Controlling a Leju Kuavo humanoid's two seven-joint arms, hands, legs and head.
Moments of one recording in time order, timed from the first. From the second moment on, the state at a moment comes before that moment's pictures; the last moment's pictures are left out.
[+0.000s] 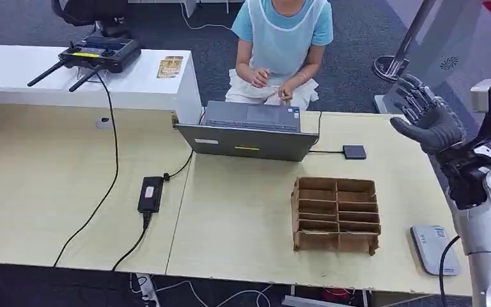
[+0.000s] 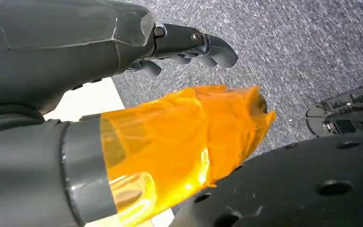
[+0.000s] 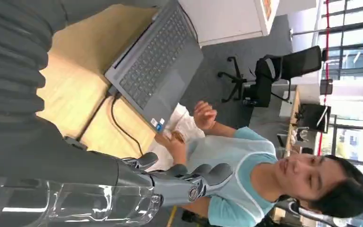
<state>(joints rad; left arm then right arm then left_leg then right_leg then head) -0.02 -0.02 -0.73 -0.14 0.35 0.04 0.05 -0.58 -0.46 0.02 -1.17 -0.38 0.44 -0.11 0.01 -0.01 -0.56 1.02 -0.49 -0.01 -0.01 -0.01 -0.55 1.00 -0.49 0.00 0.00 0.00</state>
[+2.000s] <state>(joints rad) -0.03 0.01 -0.89 -0.14 0.32 0.02 0.06 -1.05 -0.22 0.45 -0.83 1.38 -0.31 0.08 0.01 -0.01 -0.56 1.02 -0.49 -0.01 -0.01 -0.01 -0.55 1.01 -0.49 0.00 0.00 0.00</state>
